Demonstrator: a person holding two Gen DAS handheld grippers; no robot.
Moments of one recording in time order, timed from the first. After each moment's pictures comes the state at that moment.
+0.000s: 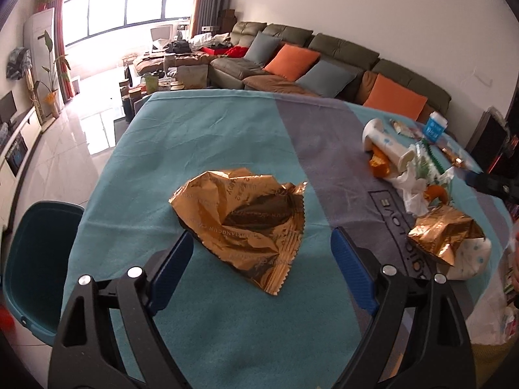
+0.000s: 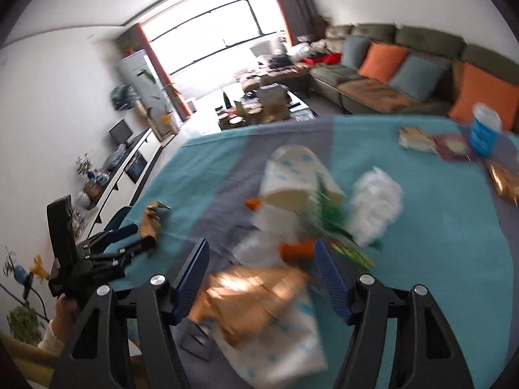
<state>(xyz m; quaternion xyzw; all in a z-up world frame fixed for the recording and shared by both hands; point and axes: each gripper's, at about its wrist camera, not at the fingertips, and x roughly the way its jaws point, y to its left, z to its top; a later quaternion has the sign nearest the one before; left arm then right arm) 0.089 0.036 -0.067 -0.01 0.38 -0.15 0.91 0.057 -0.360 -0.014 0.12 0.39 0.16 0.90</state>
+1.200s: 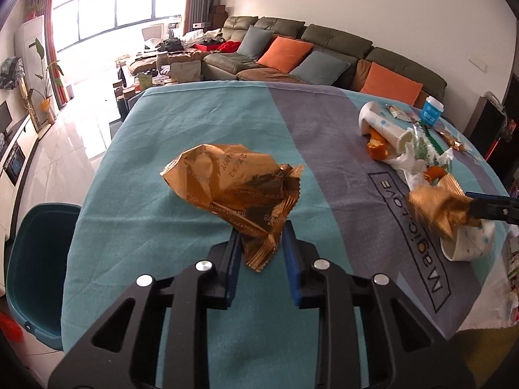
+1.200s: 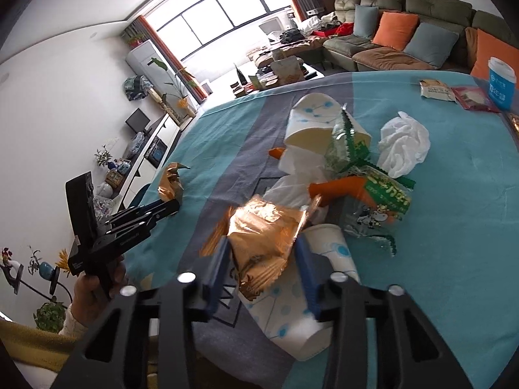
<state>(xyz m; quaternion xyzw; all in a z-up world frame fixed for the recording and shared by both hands) 0.080 0.044 -0.071 0.01 0.39 -0.17 0.91 0.049 -0.341 -0.039 0.15 0.44 0.21 0.86</state>
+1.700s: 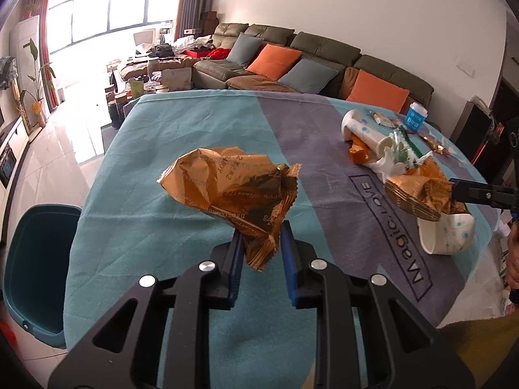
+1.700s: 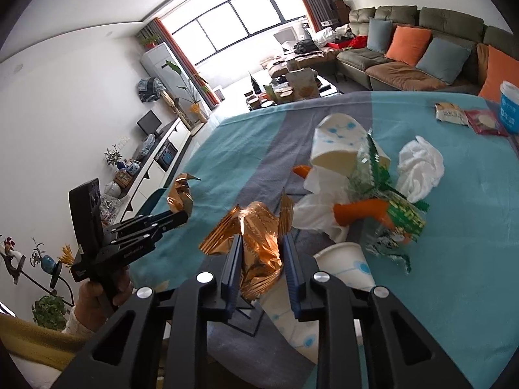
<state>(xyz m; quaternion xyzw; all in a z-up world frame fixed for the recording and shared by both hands) 0.064 0.052 -0.060 0.00 0.37 -0.20 0.91 0.061 -0.331 -0.027 0.14 0.41 0.24 0.87</state>
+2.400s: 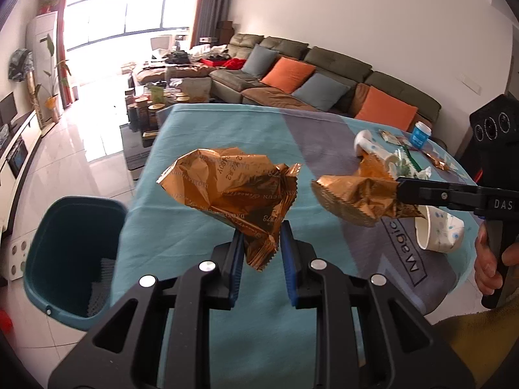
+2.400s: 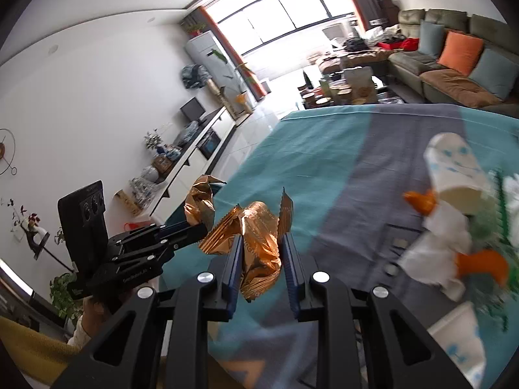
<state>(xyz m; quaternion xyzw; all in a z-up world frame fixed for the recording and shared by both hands) 0.034 0.102 -0.036 -0.02 0.35 -0.16 0.92 0.112 -0.247 -0.034 0.13 0.39 0.35 0.84</state>
